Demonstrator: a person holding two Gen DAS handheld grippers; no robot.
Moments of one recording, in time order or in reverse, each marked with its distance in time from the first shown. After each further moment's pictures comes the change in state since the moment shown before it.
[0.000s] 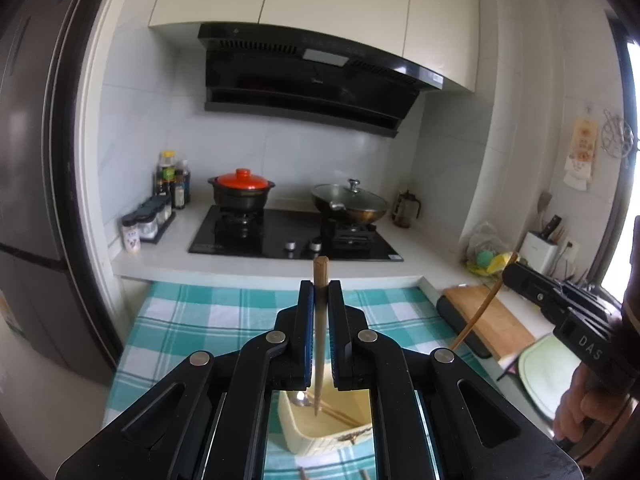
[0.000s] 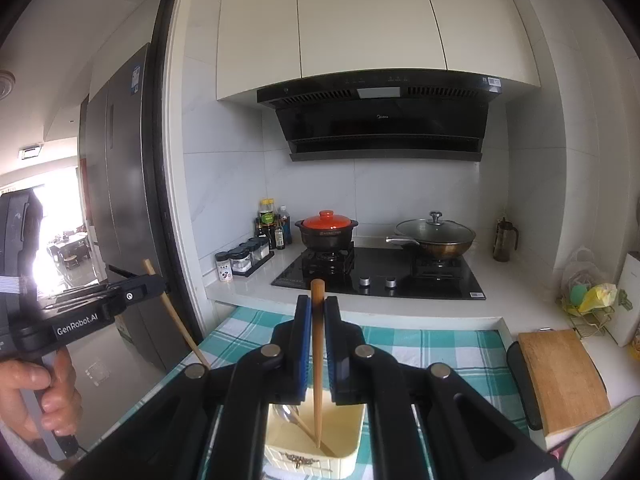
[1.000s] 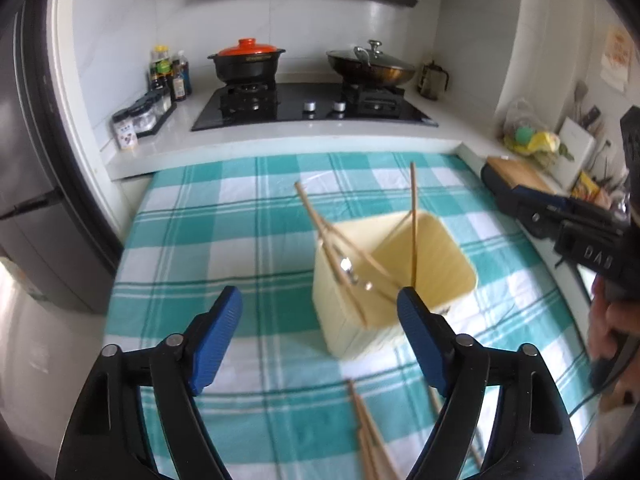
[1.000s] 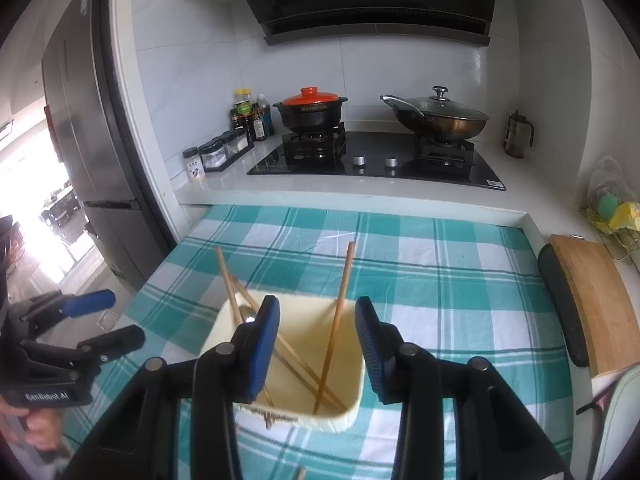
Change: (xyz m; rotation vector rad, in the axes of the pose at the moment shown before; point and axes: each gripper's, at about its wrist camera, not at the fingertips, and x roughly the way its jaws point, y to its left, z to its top) left arm 0.063 0.030 -0.118 0.123 0.423 0.101; right arm 0.087 -0.027 -0.107 0.028 0.399 -0.004
